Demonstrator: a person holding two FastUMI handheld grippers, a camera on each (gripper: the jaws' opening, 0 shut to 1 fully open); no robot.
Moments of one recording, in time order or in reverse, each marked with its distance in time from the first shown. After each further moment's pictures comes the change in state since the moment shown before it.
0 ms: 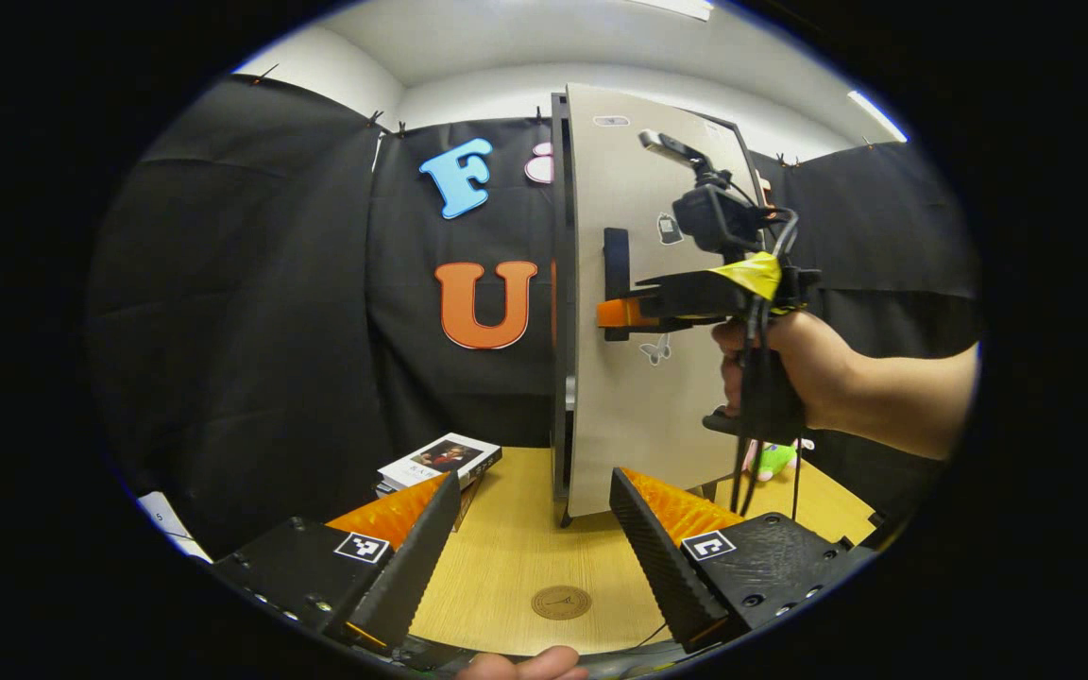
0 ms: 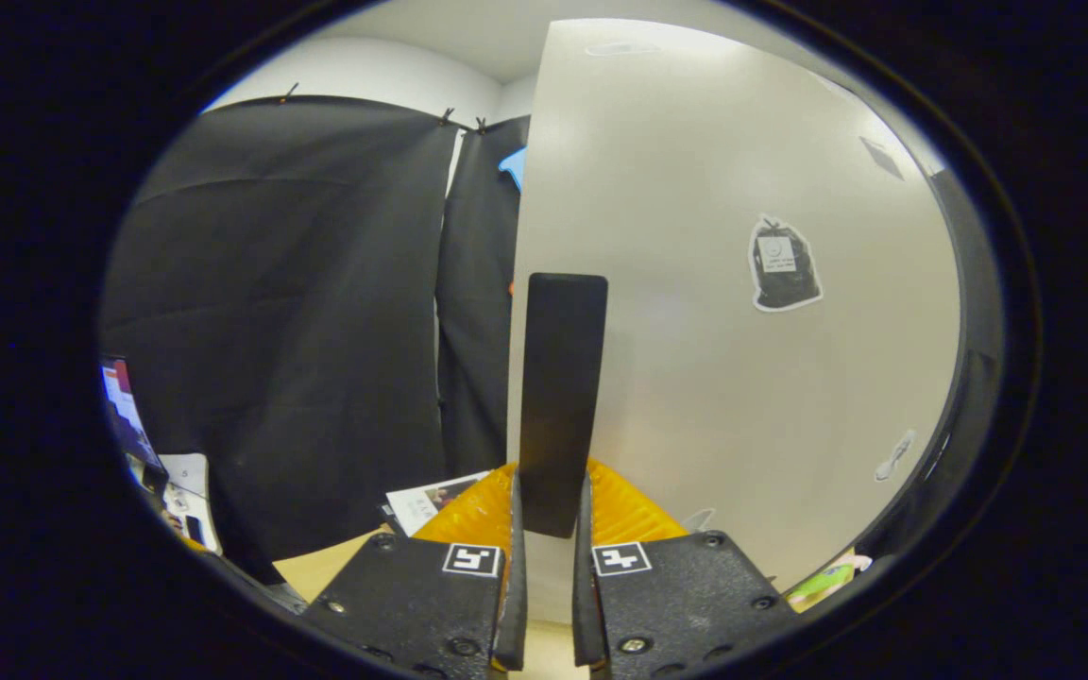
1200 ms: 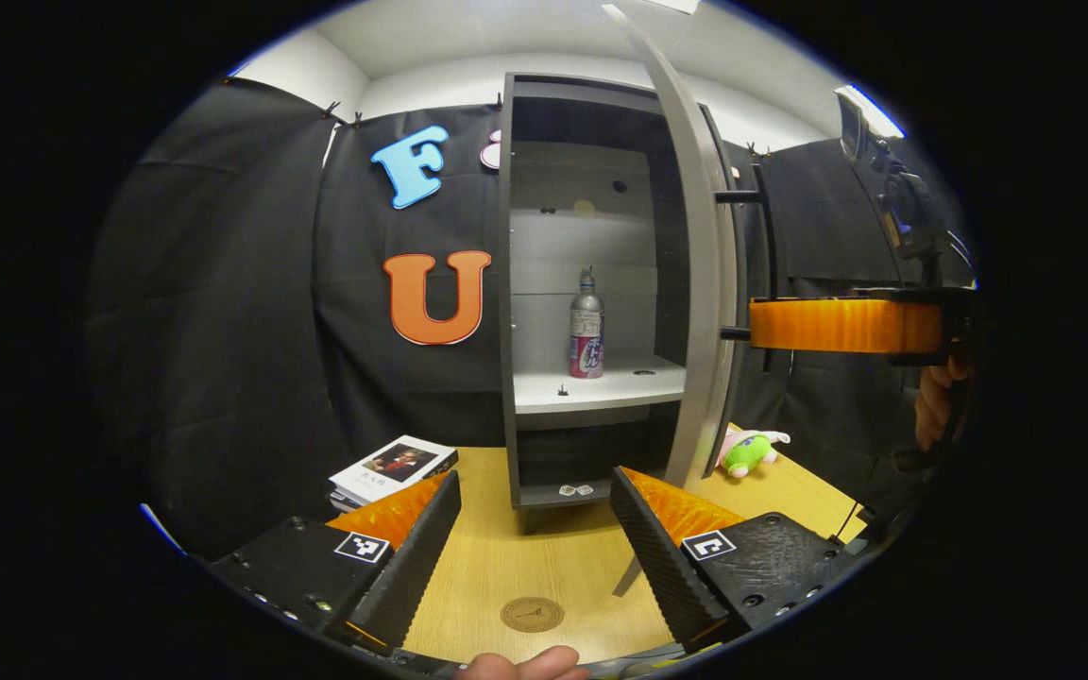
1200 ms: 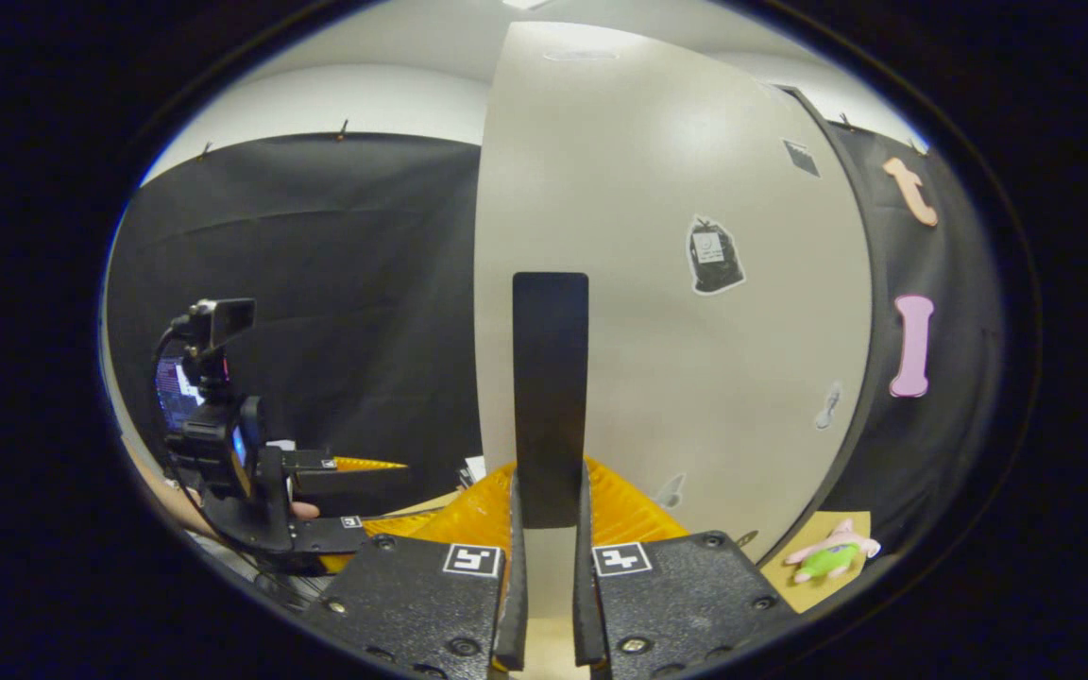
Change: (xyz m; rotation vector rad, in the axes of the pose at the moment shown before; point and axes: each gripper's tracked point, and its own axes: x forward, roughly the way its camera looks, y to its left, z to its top) left arm 0.049 -0.052 0.003 0.034 0.025 -0.126; right arm -0.193 -0.030 -0.020 0.006 0.003 0.196
